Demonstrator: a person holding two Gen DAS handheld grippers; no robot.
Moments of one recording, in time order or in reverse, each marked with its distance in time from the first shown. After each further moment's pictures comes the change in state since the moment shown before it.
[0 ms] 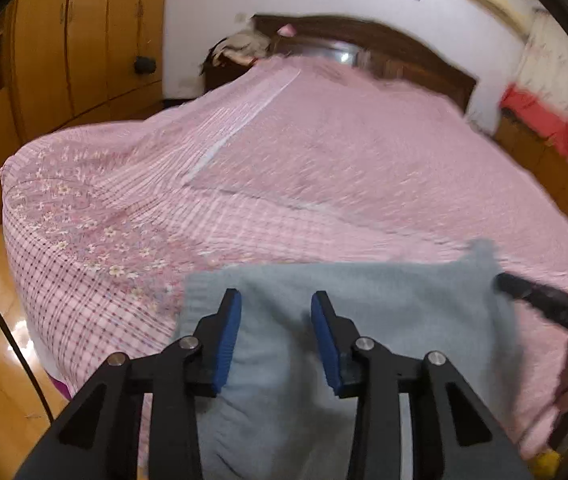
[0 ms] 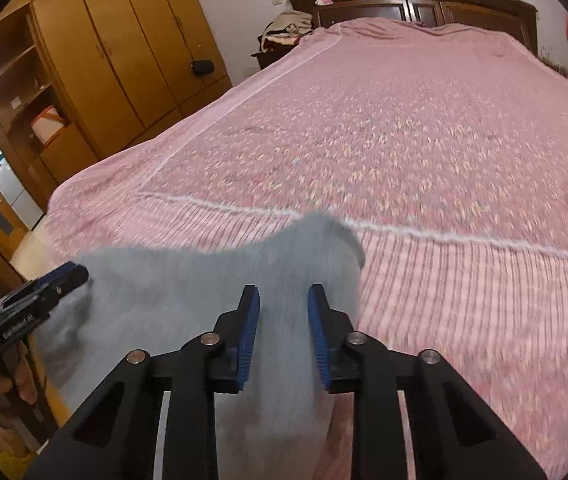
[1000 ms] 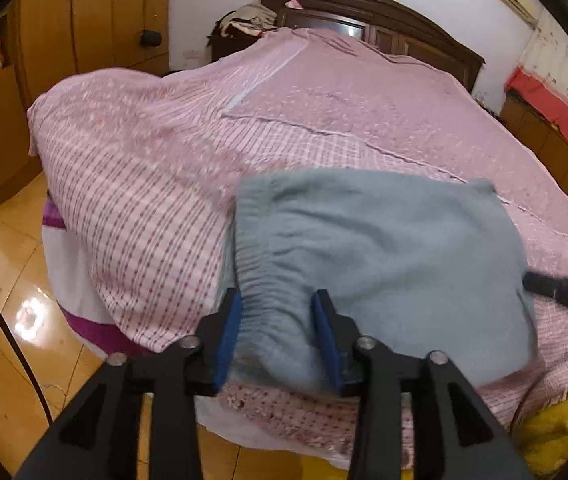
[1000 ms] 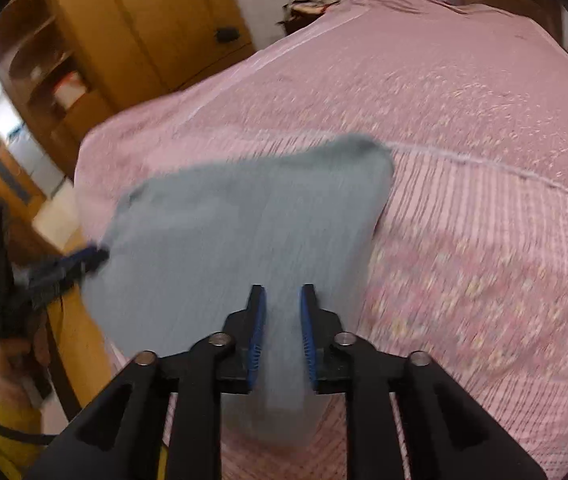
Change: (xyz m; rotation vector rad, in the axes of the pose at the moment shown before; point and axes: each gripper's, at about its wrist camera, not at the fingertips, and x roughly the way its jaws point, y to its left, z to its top) left arm -0.033 0.035 -0.063 -0.021 0.073 -0.015; right arm -0.031 0.018 -0.064 -0.075 0.139 0.079
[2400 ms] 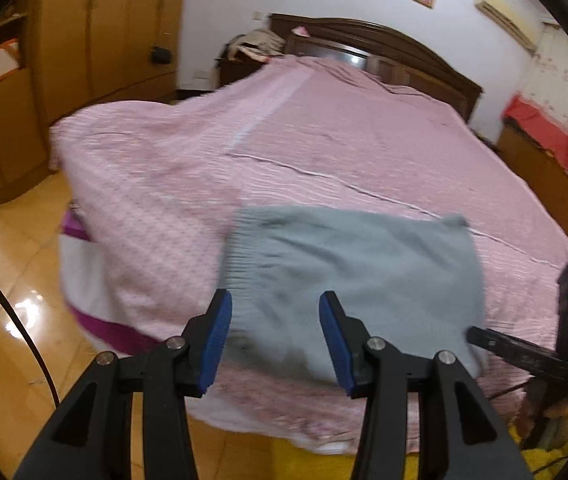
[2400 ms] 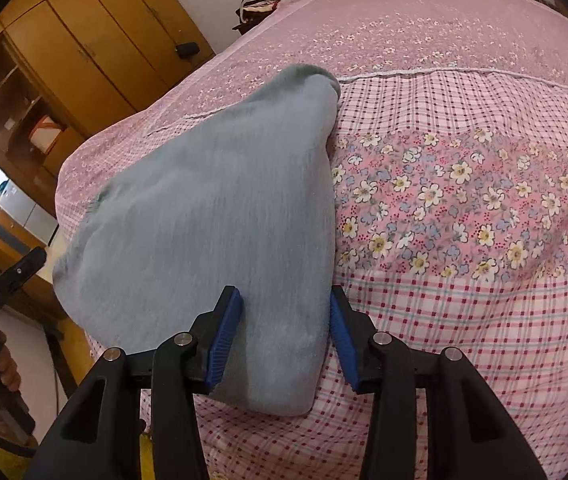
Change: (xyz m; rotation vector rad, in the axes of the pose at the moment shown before) left arm -0.051 -0.017 0.004 -0.028 -0.081 -0.044; right arm 0.020 -0.022 -0.040 0.236 -0.020 0.014
